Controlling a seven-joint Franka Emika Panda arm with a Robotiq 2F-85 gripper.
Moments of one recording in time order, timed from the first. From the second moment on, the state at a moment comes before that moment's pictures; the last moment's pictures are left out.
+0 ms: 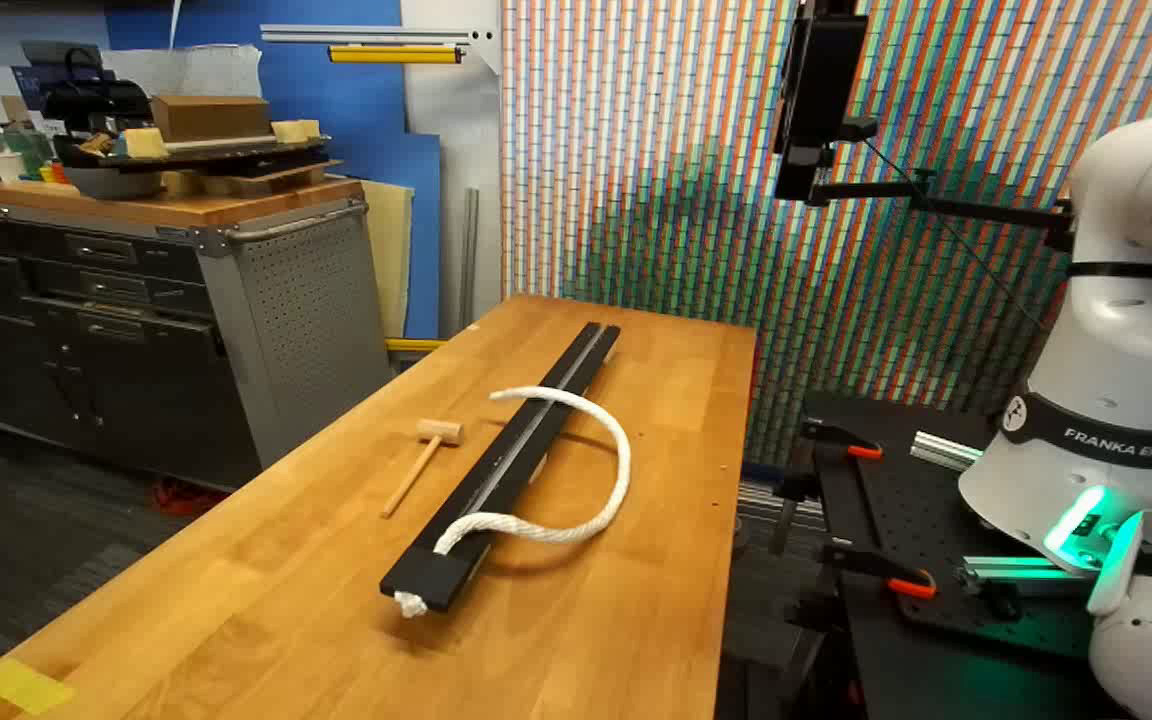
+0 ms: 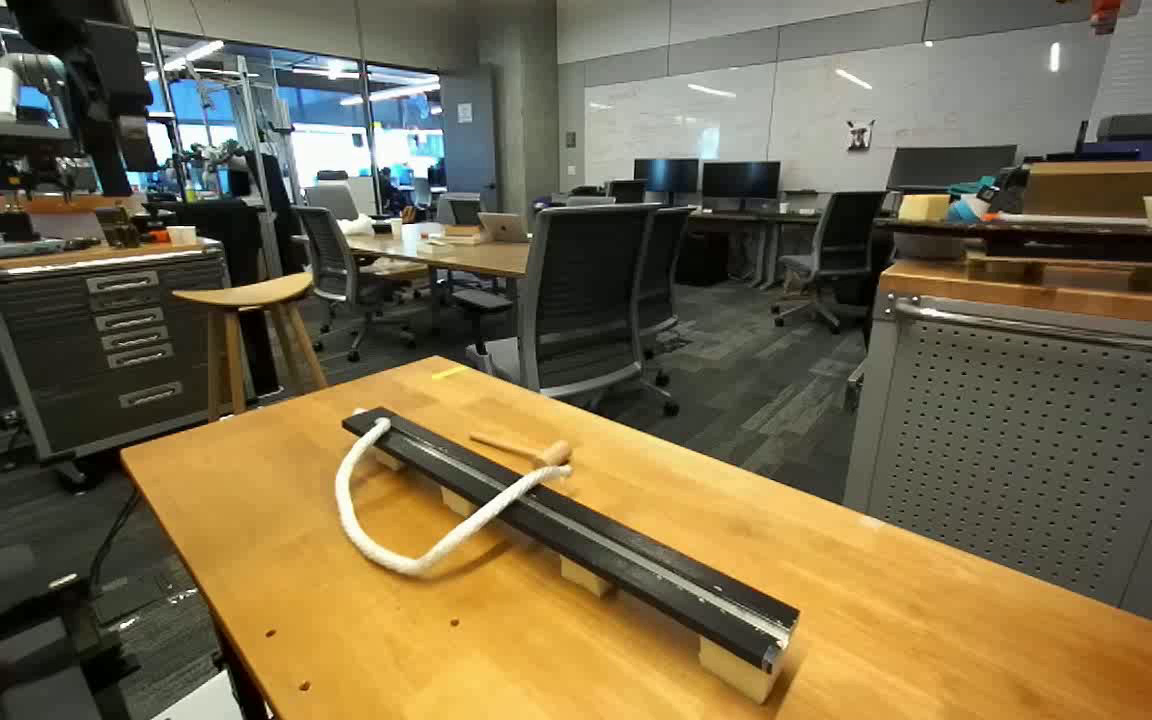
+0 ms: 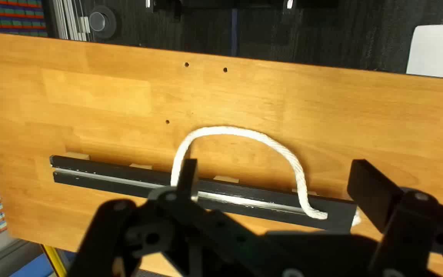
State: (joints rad) arm 0.09 -0.61 0.38 -2.44 -0.03 1.80 0.34
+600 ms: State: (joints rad) arm 0.09 -0.61 0.38 -2.42 -0.03 1.80 0.34
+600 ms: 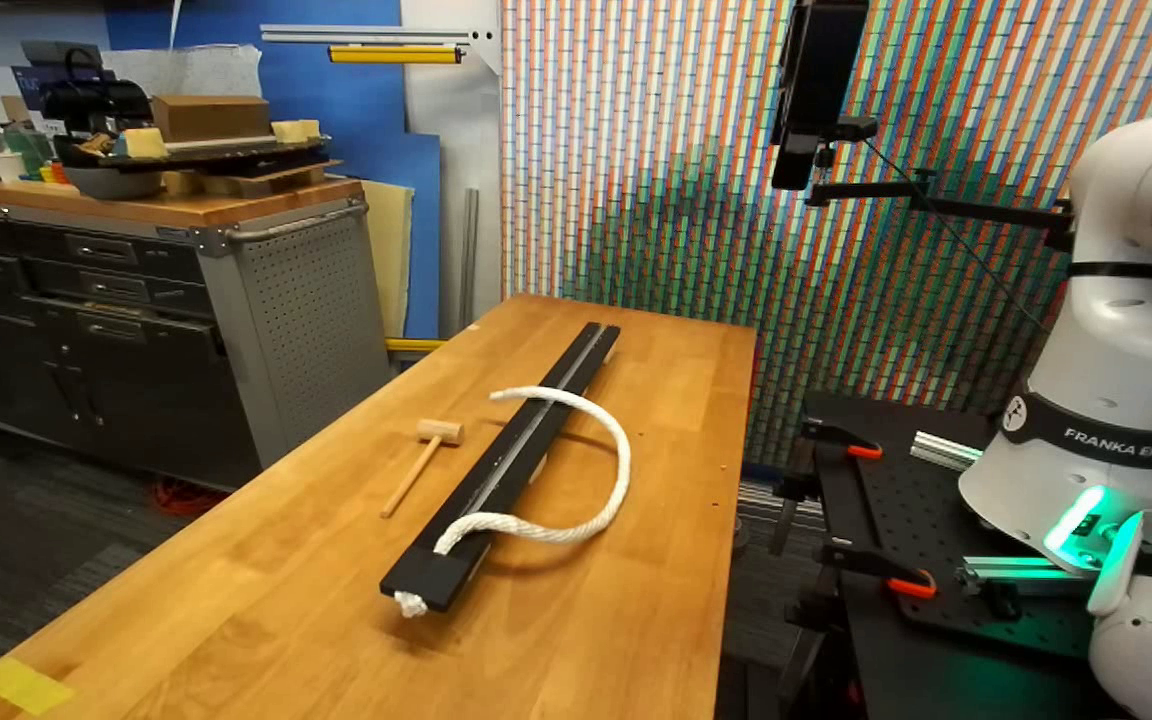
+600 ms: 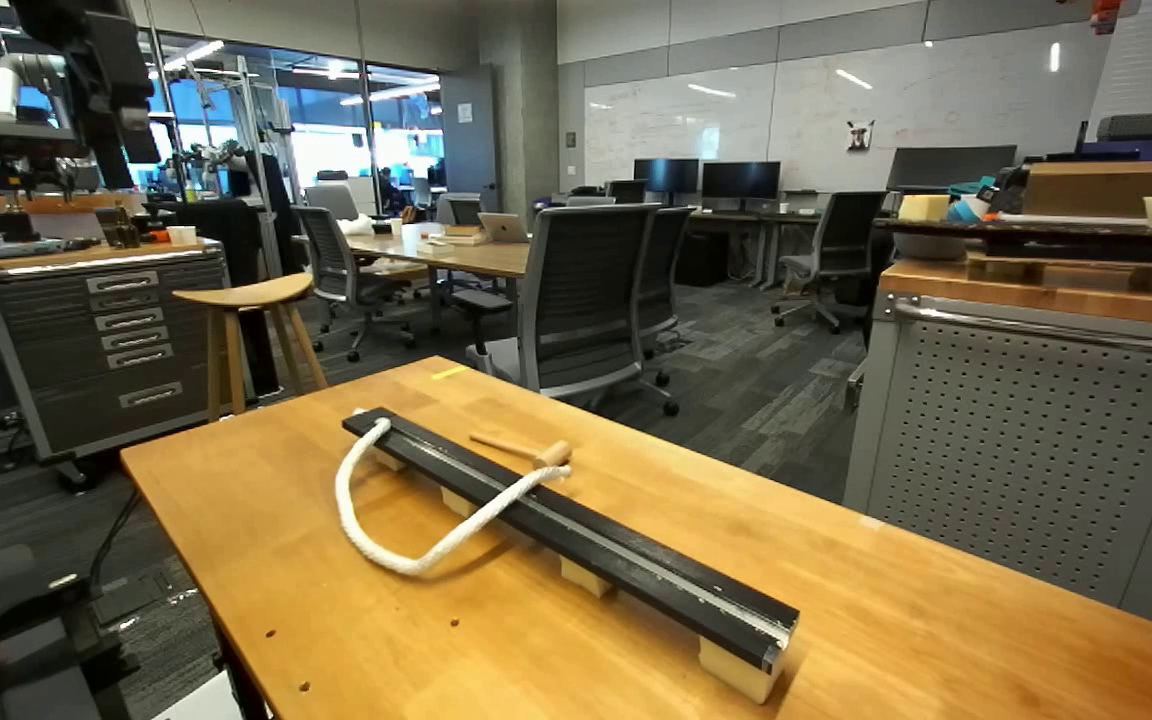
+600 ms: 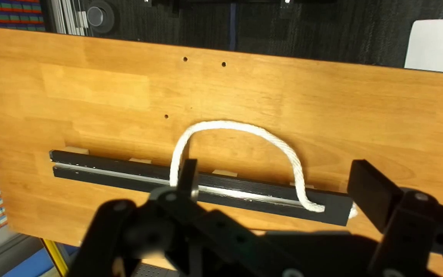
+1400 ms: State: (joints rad) arm 0.09 -0.58 0.37 -2.41 -0.05 1.82 0.35
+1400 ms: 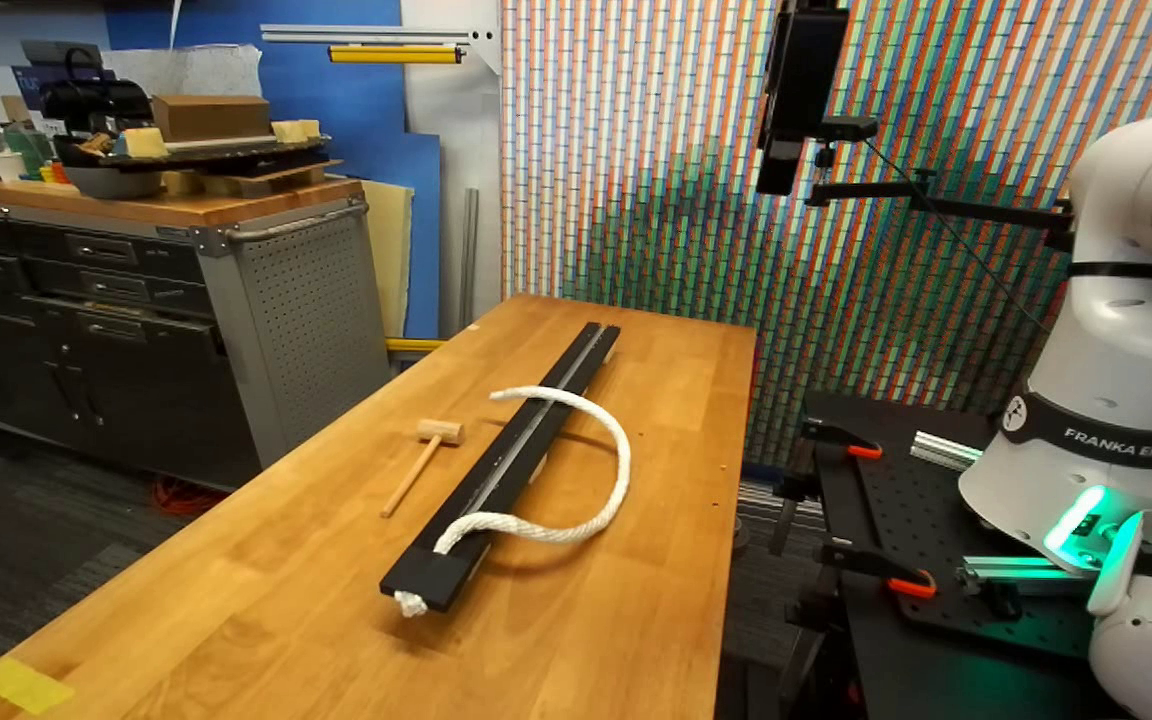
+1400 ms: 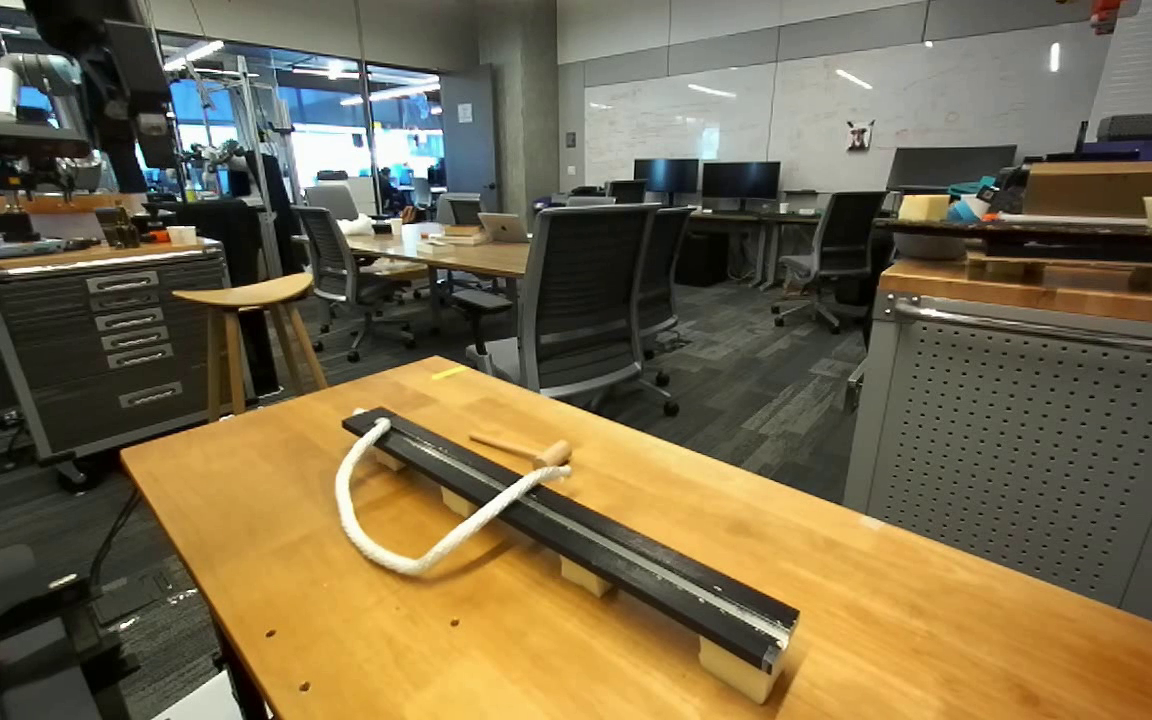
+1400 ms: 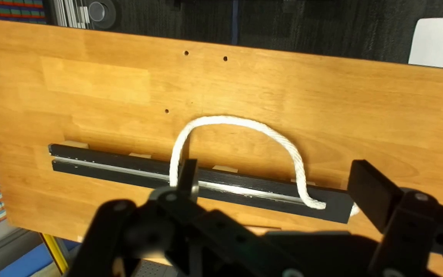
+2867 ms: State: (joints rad) arm 0.01 -0.05 0.22 -2.00 -0.29 2.02 0.49
